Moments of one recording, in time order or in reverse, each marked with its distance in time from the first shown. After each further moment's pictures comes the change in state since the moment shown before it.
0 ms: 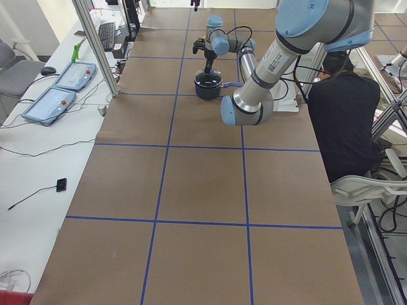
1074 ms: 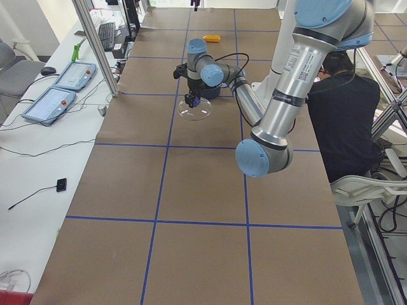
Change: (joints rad) left arm -0.394 0.630 -0.430 -0.002 -0.288 0.714; right arm 0.000 -0.001 0.001 0.000 0.000 0.001
